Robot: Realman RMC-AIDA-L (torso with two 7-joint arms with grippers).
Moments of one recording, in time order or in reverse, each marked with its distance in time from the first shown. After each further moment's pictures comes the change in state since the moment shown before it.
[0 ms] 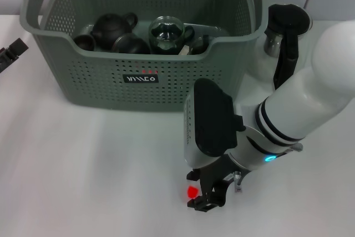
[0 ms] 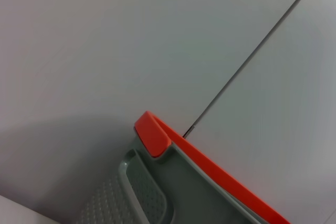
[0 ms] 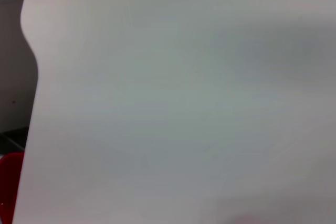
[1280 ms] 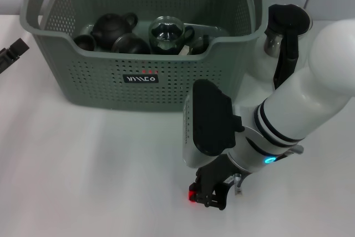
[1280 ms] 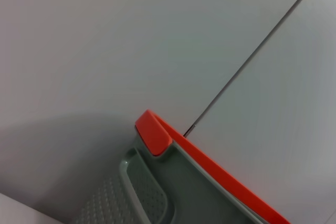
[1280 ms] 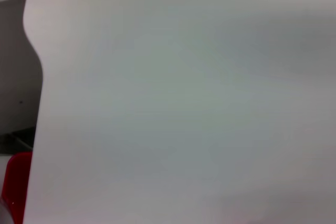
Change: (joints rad) left arm -0.003 0.002 0.000 0.009 0.000 -0.003 0.000; right arm 0.012 0.002 -0.003 0.012 0.004 -0.018 0.032
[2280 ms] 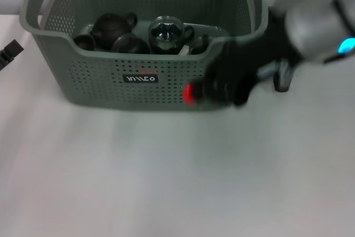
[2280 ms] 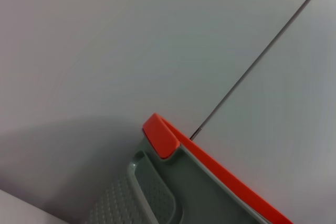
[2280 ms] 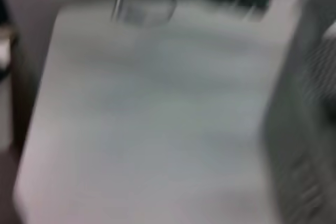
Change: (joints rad) left arm 0.010 0.004 -0.009 0.000 0.000 0.000 0.000; right arm -0.003 -0.015 0.626 -0.413 0.041 -0.433 -0.036
